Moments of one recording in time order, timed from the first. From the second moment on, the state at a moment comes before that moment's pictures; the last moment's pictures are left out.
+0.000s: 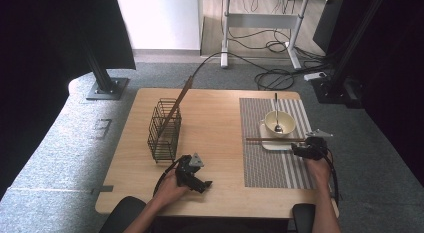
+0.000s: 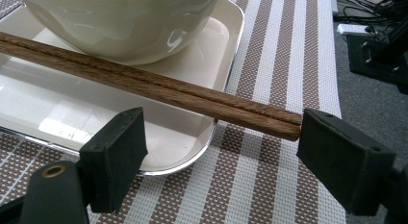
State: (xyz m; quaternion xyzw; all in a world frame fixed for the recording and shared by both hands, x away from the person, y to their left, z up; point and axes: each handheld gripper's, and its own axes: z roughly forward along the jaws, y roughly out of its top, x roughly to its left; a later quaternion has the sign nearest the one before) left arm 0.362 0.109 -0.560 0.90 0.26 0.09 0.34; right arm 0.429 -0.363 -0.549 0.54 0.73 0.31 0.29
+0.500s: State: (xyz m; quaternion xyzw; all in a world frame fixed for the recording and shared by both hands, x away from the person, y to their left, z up) left arm 0.362 0.109 -0.560 0.90 0.26 0.09 0.34; right arm 0.415 -0.369 -0.536 0.53 0.73 0.32 0.27
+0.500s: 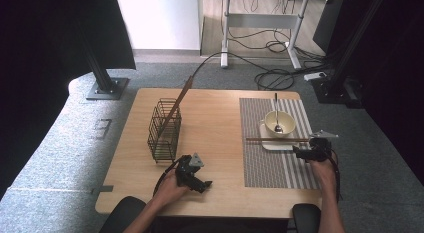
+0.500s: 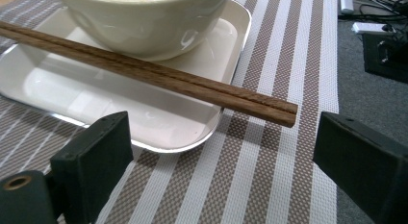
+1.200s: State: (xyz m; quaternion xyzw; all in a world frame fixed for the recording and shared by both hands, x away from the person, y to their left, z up) left arm 0.362 0.110 -0.560 0.90 0.26 0.09 0.34; right arm 0.354 -0.351 -0.493 0.50 0.76 0.34 0.24
